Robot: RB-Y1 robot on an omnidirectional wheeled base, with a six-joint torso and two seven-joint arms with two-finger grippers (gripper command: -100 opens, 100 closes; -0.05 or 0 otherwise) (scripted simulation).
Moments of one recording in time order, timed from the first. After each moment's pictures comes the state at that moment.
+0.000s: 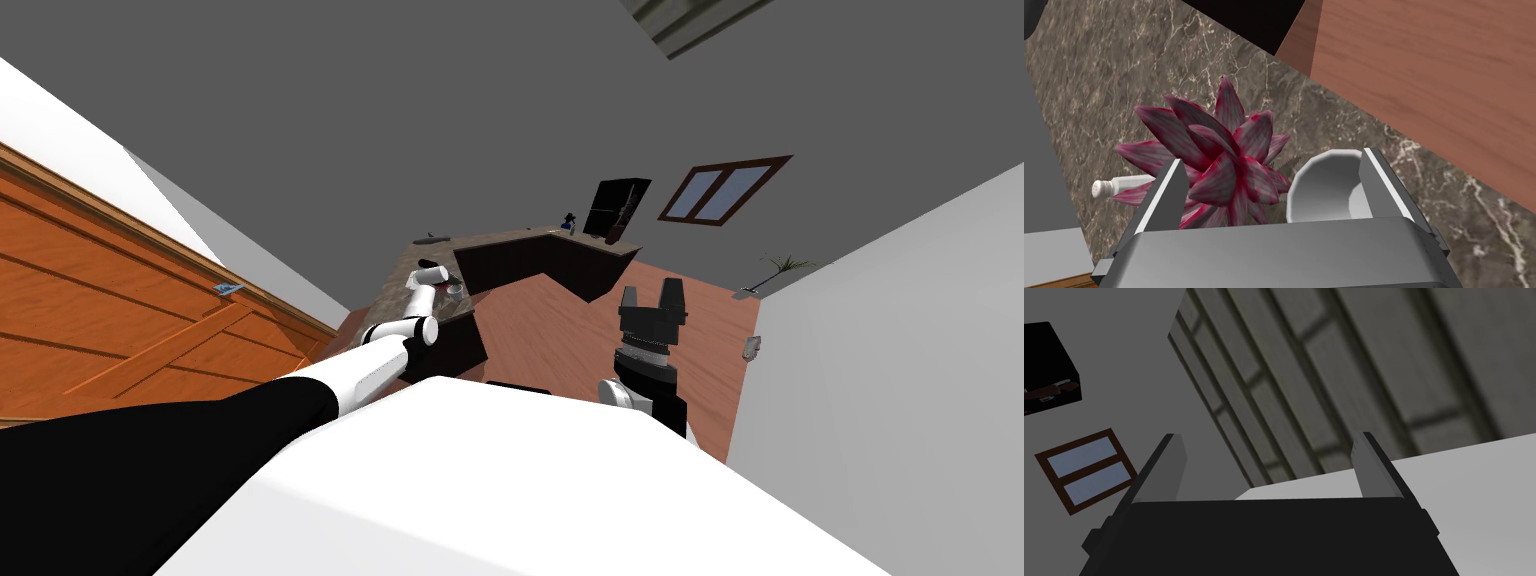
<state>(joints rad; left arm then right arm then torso) -0.75 0.42 0.48 -0.94 0.16 0.80 0.68 0.51 -0.02 0.03 -2.28 -0.05 -0.56 0.08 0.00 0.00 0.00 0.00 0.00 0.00</state>
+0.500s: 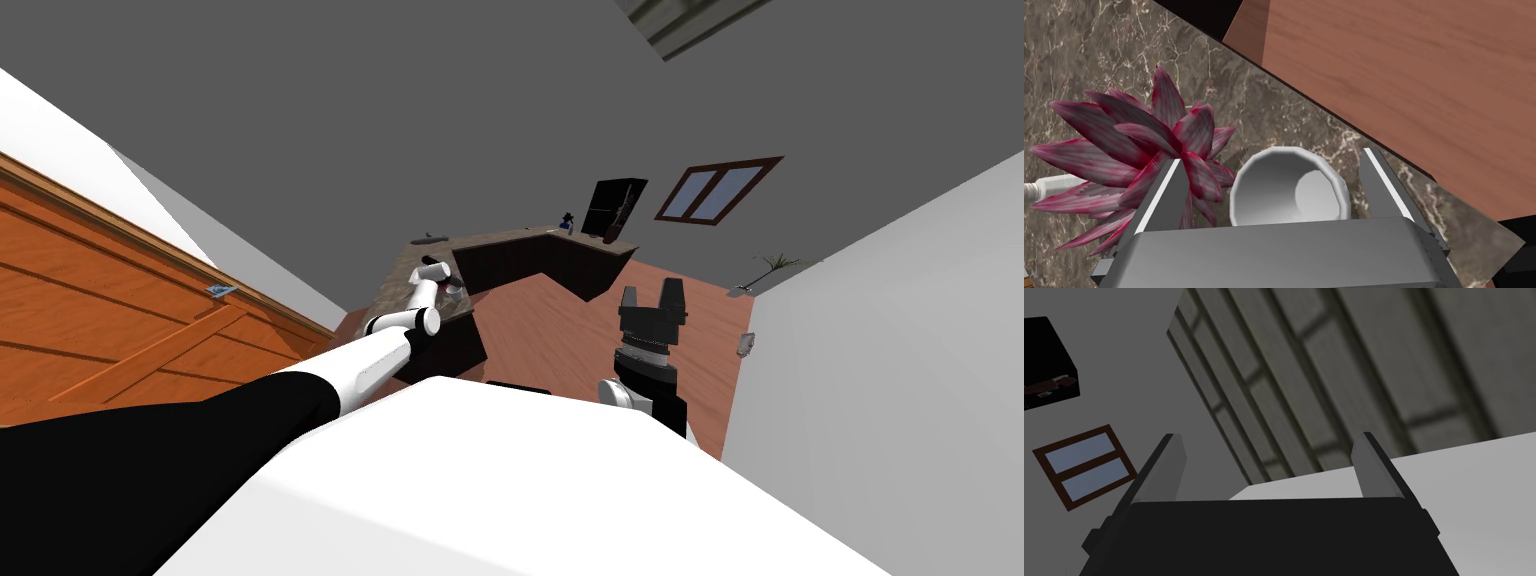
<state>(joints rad) -0.83 0.42 0.52 -0.82 0.14 0.92 0.71 0.51 -0.02 0.03 -2.28 -0.05 -0.56 0.08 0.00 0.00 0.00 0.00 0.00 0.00</state>
